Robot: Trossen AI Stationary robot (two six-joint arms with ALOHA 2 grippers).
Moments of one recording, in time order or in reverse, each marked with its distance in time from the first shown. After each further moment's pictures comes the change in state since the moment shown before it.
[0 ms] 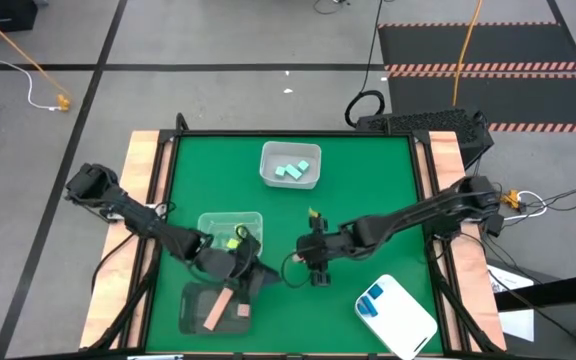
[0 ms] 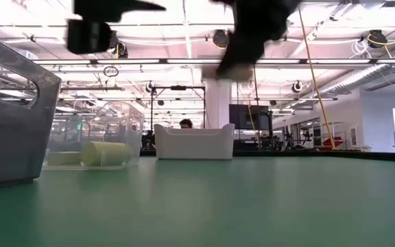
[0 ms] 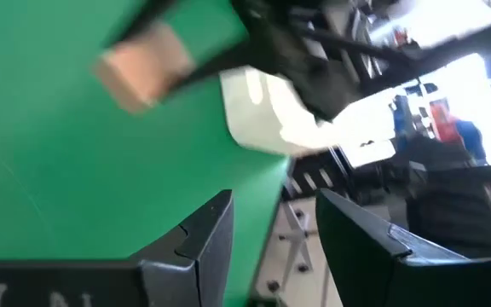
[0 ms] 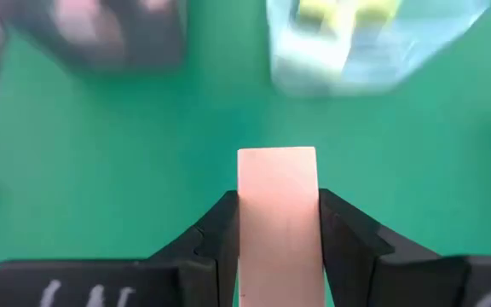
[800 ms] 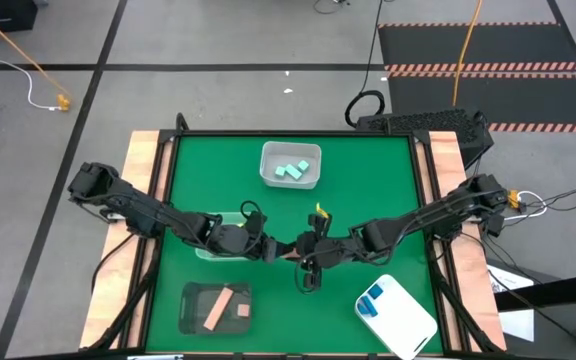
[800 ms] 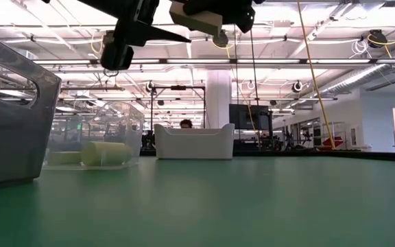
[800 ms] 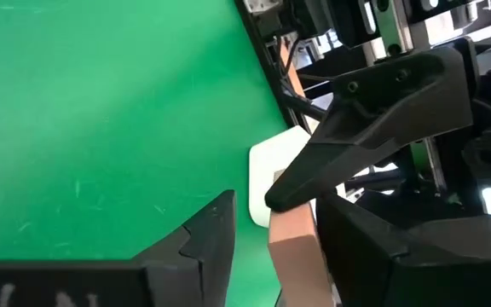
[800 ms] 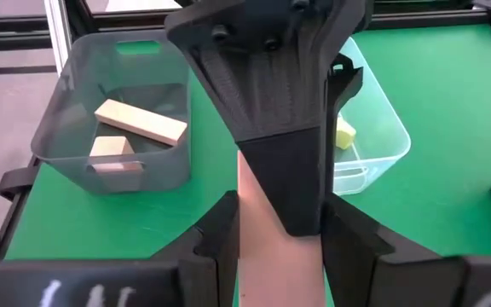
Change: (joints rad) left arm 0.181 0.009 0.000 0.009 0.000 -0.093; right arm 0.058 -0.068 0.003 0.233 0.207 0.042
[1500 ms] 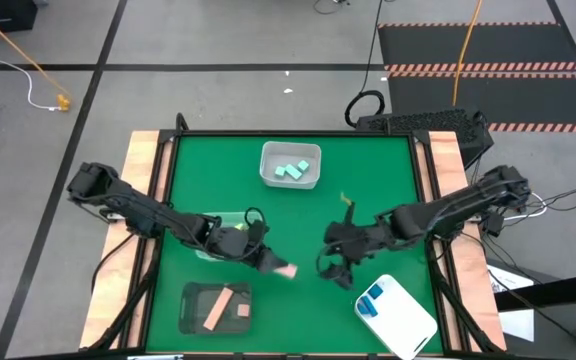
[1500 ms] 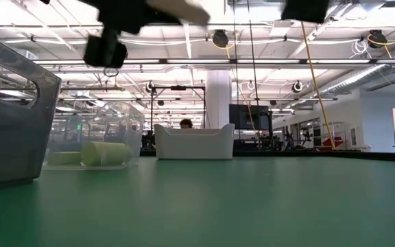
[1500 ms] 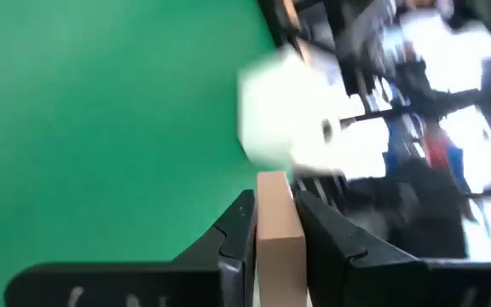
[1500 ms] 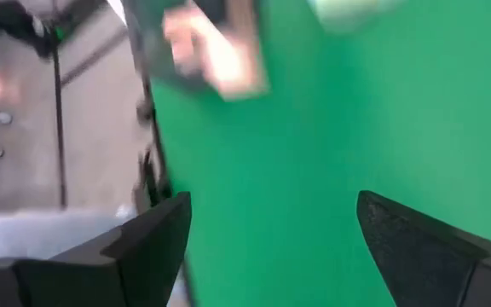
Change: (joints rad) left arm -0.024 -0.007 -0.001 -0.030 0.174 -0.005; right arm 0.018 -0.205 0.002 -0.387 -0.327 0.504
